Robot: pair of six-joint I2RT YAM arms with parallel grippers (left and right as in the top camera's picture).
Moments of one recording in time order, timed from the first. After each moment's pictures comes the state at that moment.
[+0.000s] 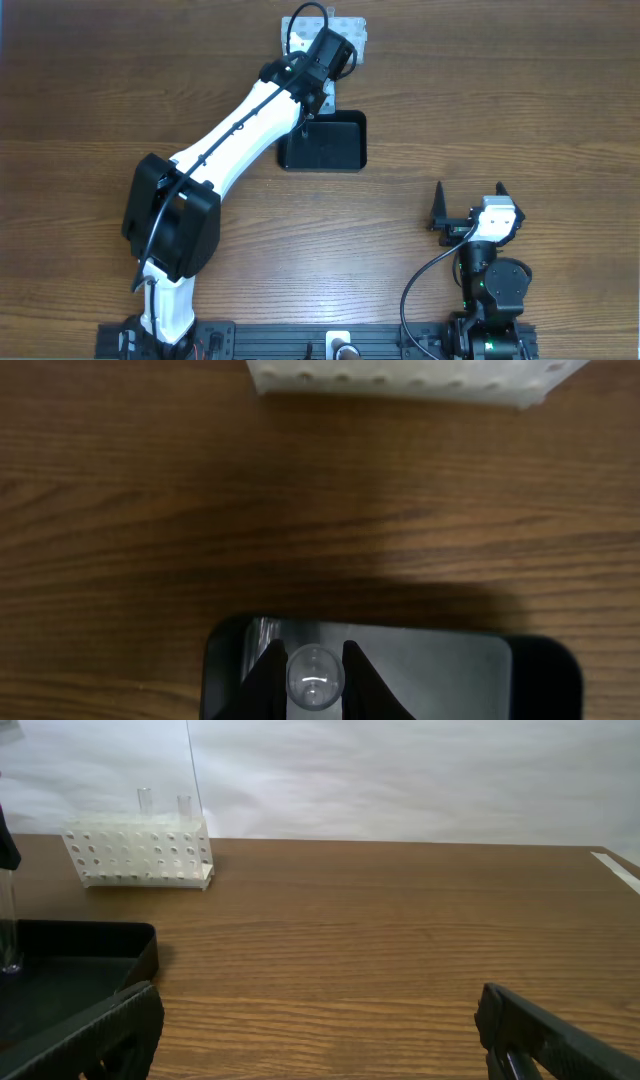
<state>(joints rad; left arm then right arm) -0.58 2.07 1.73 -0.81 -0.32 -0.57 0.00 0.02 0.01 -0.07 0.02 -0.02</state>
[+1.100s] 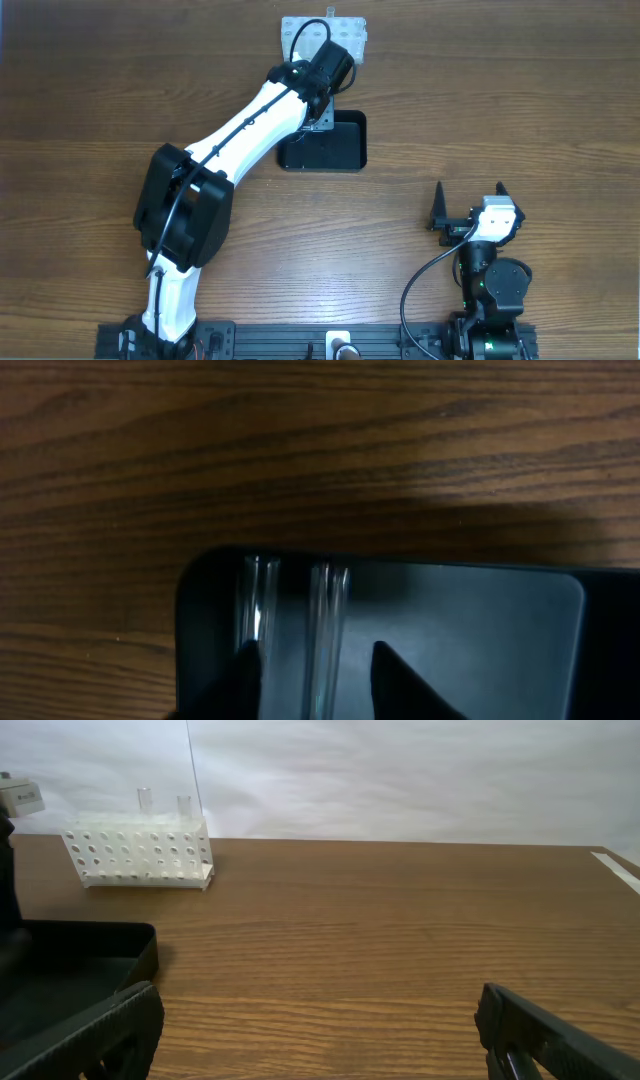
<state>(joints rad) -0.58 2.14 1.73 -0.90 -0.24 -0.58 0.00 0.02 0.01 -0.07 0.02 -0.02</state>
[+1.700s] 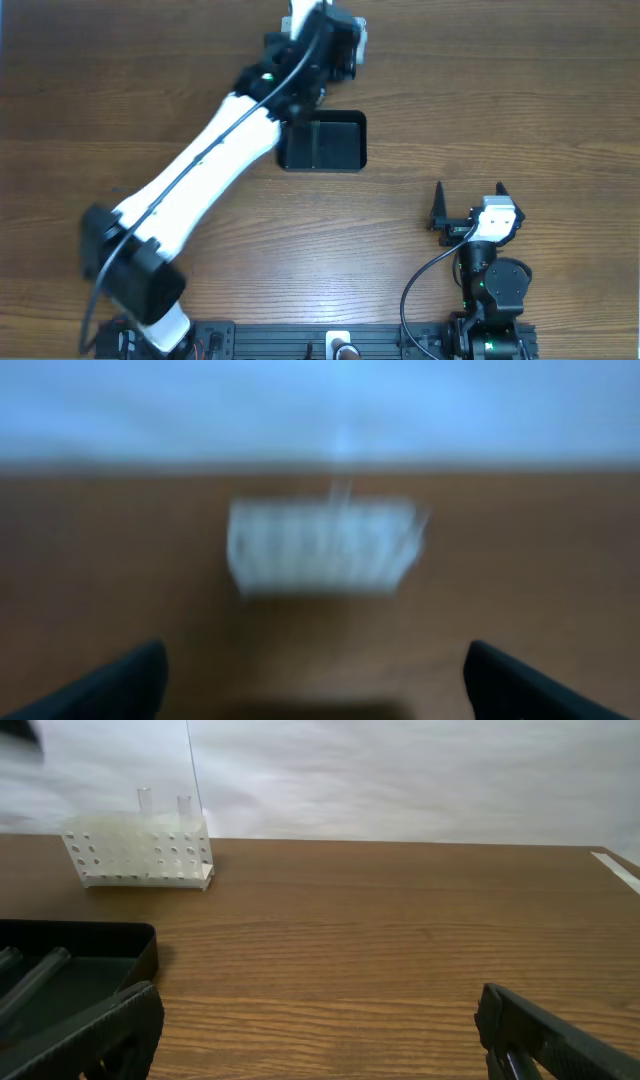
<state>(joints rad) -0.63 1.83 1.73 -0.54 -0.44 -0.37 0.00 0.02 0.01 -0.07 0.02 -0.02</state>
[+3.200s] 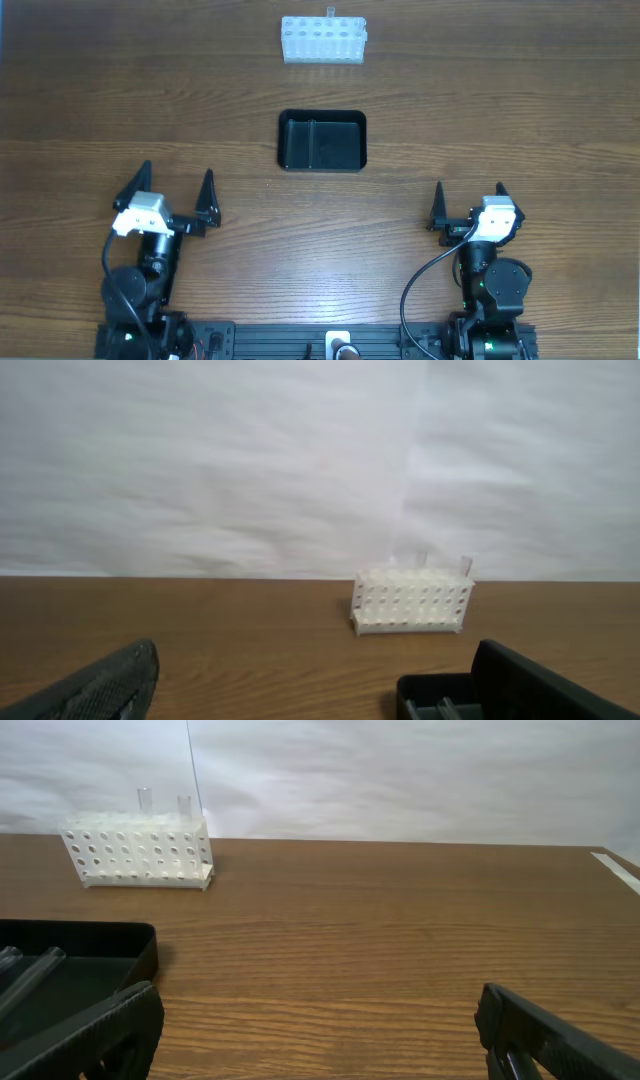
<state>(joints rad) -0.11 0.14 0.05 0.21 0.04 -0.09 0.00 0.02 0.01 -0.07 0.02 -0.02</state>
